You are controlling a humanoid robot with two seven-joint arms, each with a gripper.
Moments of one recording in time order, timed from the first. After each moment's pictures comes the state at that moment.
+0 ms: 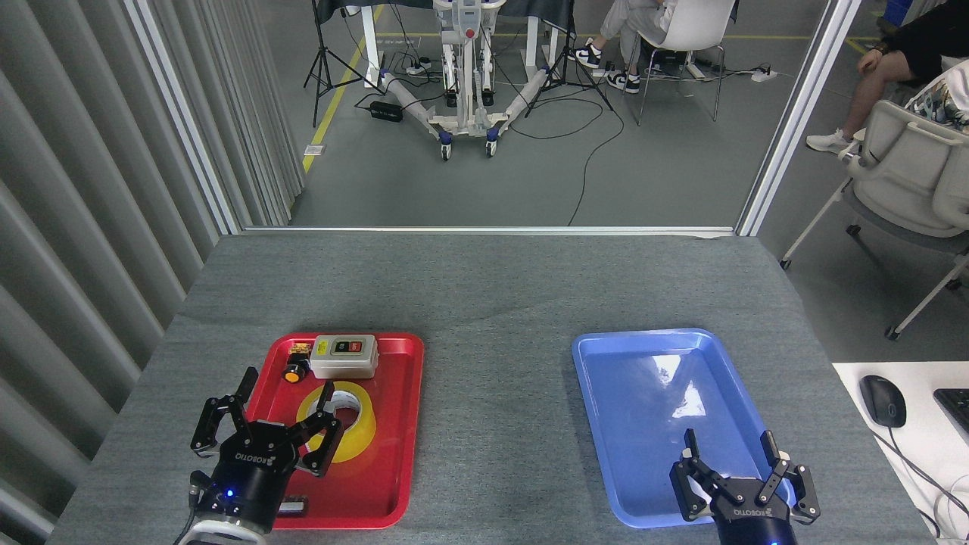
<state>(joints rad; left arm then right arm) 0.01 0.23 -0.15 -1.69 -1.39 0.05 0.14 0.14 -0.03 -0.08 -1.58 1.49 -0.01 -0.13</state>
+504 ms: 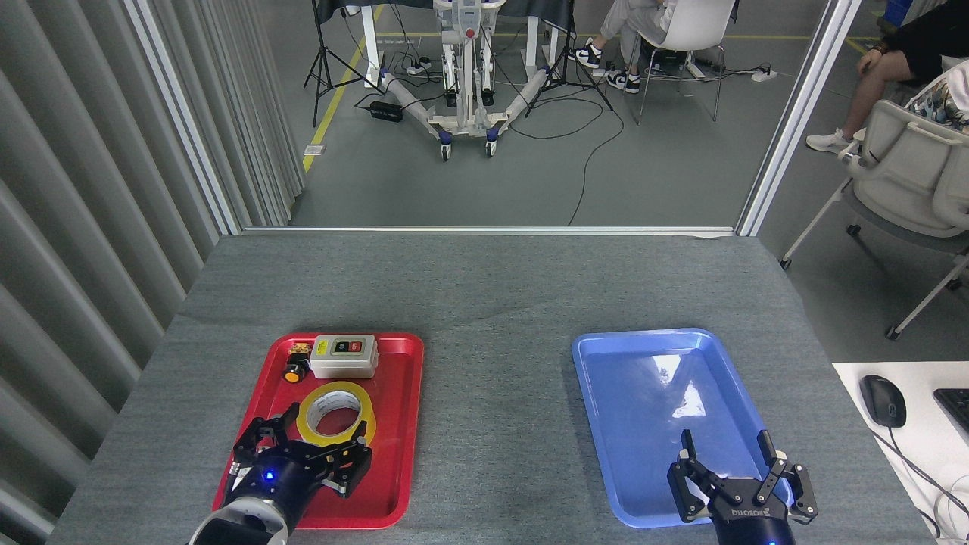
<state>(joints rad) -0.06 0.22 -0.20 -1.69 -1.39 0.00 -0.51 0.14 -0.02 -0.10 -1.59 1.52 -0.05 -0.13</state>
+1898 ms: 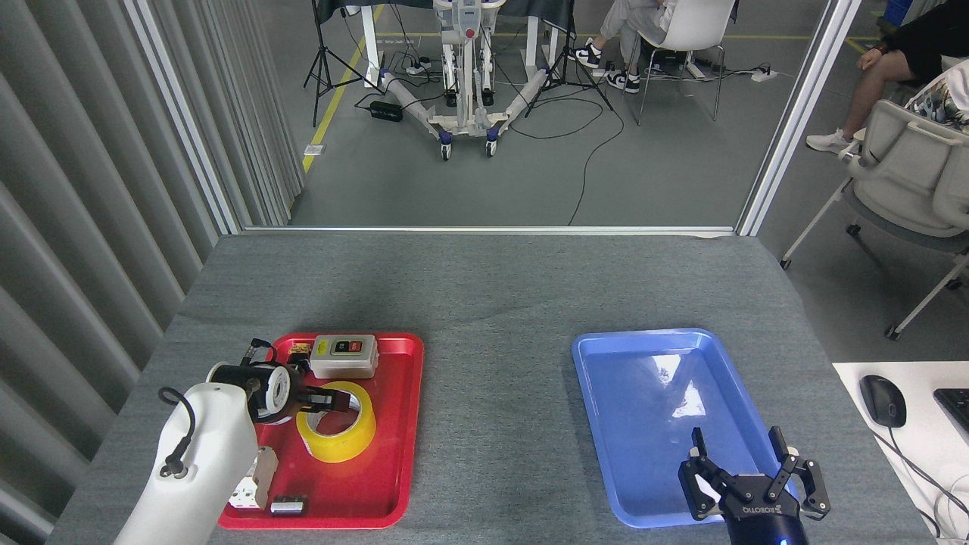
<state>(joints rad) -0.63 0.24 -0.29 -1.01 -1.19 0.04 -1.04 0.13 -0.05 -0.11 -1.58 1.53 -0.05 -0.13</state>
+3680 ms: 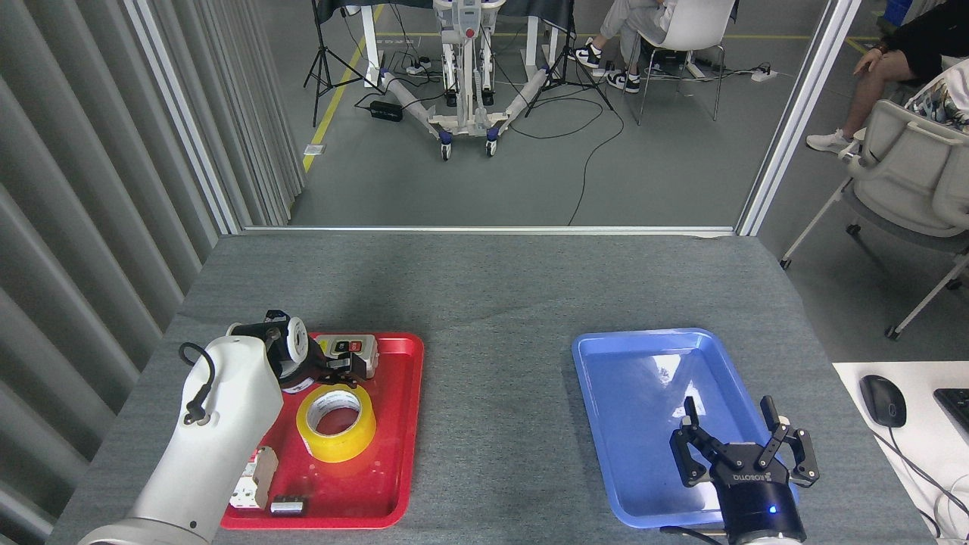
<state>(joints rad) -0.78 0.17 -0.29 -0.88 -1.11 0.21 -1.17 0.05 -0.03 -0.11 -1.55 1.54 -0.05 -0.14</state>
